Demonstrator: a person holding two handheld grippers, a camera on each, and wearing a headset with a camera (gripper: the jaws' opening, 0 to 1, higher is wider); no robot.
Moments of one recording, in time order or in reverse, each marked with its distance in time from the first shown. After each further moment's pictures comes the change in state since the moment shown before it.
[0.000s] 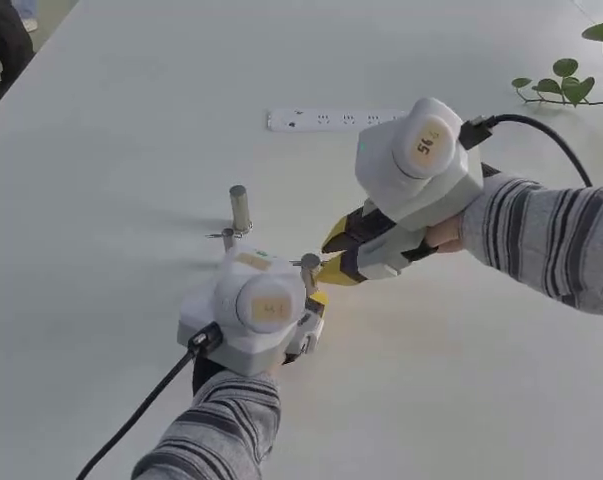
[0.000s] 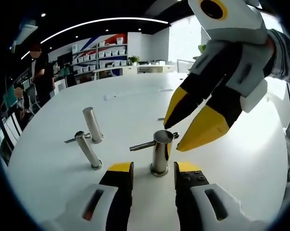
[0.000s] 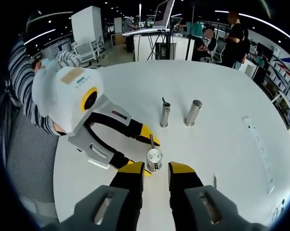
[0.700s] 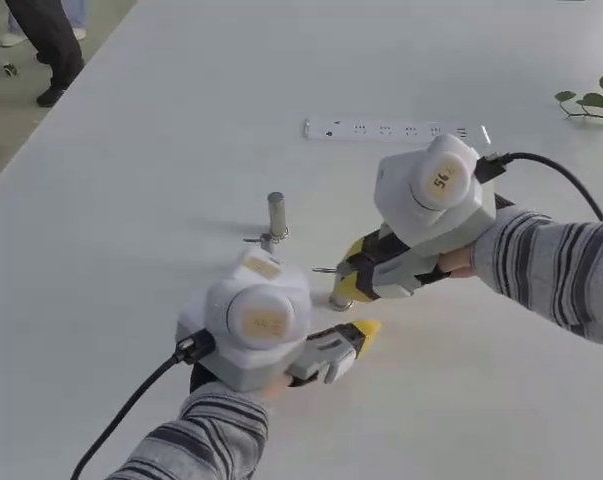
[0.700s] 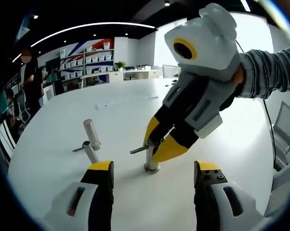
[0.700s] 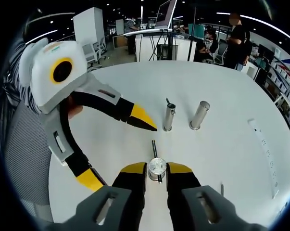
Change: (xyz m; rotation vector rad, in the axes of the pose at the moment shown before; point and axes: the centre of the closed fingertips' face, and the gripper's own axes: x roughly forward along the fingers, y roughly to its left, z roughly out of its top) left arm -0.032 -0.007 0.016 0.039 -0.043 -0.123; right arm 0.019 0.005 0.003 -0.010 -0.022 0.012
